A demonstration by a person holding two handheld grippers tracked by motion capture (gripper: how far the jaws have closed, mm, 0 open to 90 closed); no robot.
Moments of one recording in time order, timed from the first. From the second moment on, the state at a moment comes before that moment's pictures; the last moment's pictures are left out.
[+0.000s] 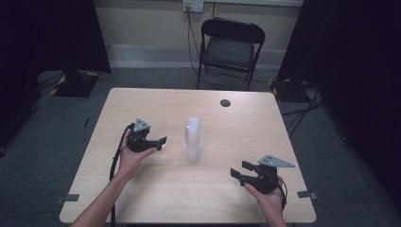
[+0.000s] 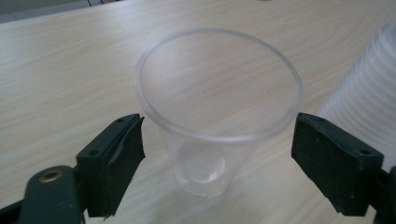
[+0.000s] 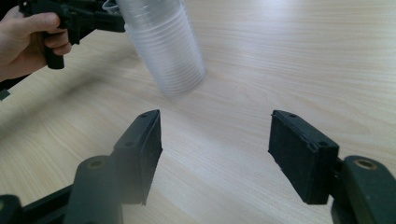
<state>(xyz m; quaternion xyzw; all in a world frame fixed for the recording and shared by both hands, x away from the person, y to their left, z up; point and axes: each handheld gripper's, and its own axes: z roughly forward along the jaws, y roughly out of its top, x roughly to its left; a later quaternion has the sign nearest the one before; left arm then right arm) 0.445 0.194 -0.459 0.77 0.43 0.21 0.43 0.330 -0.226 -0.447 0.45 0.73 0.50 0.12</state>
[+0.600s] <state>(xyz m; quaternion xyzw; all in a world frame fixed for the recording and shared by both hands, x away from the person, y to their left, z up) 0.399 0.214 -0.454 0.77 0.45 0.17 0.41 0.331 -0.236 -0.448 0.47 0.73 0.49 0.13</state>
